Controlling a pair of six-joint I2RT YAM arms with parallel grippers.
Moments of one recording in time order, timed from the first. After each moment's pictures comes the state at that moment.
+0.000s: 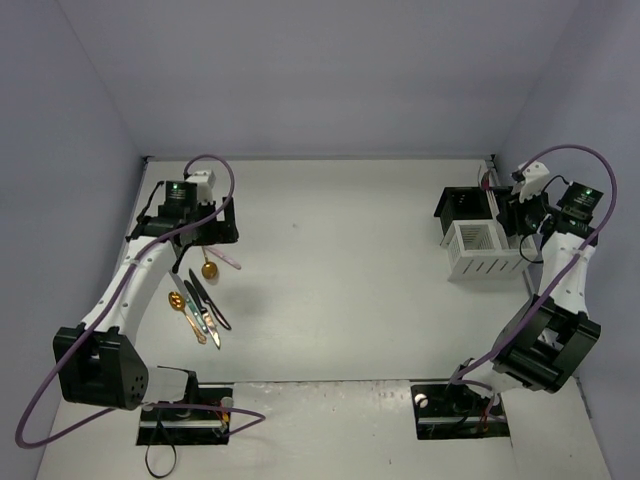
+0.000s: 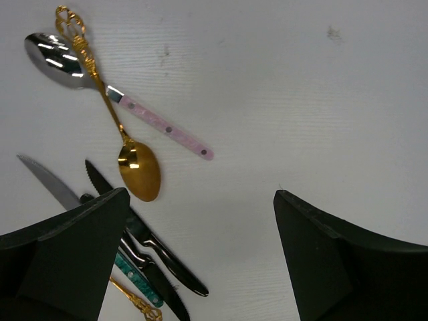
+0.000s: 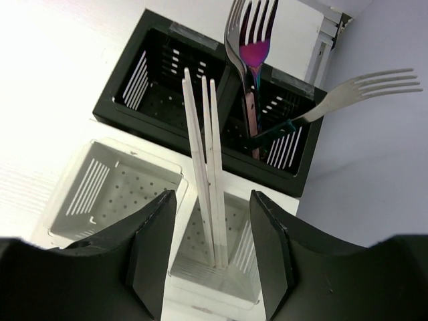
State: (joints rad) left arm -0.13 1.32 1.15 -0.63 0.08 -0.19; right arm -0.56 1.43 1.16 -0.42 -0.67 -0.72
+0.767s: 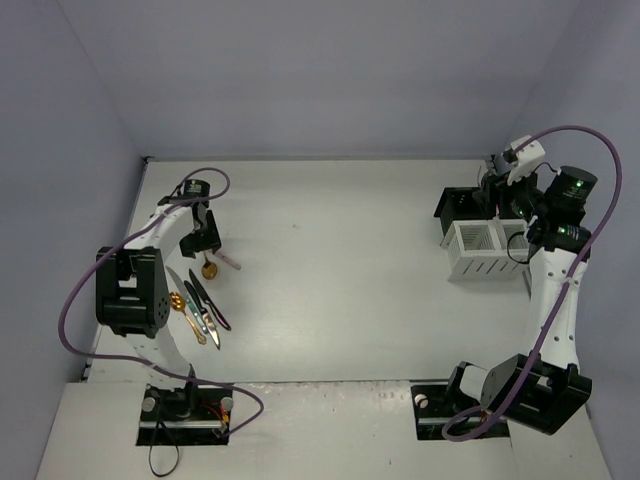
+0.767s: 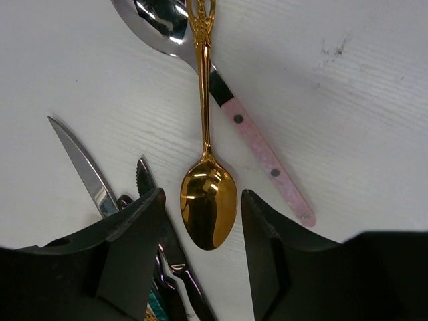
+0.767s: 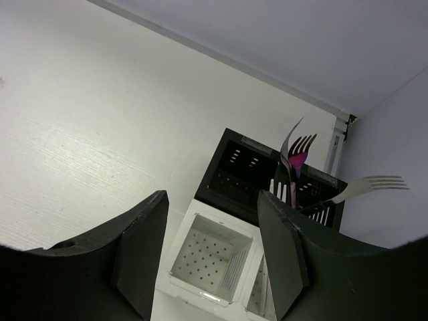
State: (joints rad) left arm -0.06 1.77 1.29 -0.73 -0.20 -0.38; right arm -0.39 1.20 1.22 -0.43 -0.70 -0.46
